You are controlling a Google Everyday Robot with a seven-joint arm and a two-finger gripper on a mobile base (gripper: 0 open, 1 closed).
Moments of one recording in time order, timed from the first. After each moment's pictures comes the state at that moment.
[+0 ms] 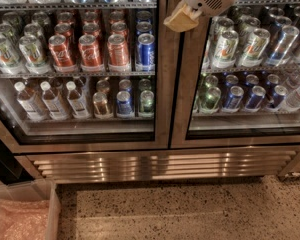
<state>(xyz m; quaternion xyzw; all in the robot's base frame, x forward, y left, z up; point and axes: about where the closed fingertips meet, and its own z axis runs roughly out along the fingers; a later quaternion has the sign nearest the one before) 0.595 -0.046 1.015 -0.63 0.68 0.07 0.36</state>
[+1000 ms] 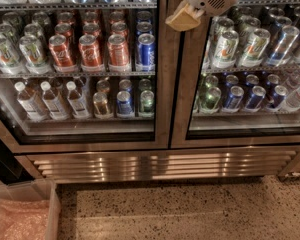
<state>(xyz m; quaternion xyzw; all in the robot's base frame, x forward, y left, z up) 0.598 -0.054 1.015 -0.63 0.68 0.07 0.36</state>
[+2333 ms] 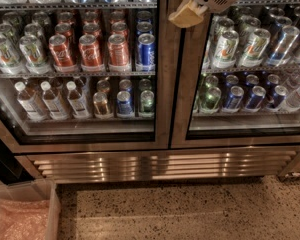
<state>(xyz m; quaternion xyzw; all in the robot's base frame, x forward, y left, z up) 0.607 -0.063 1.017 -0.63 0.68 0.07 0.36</state>
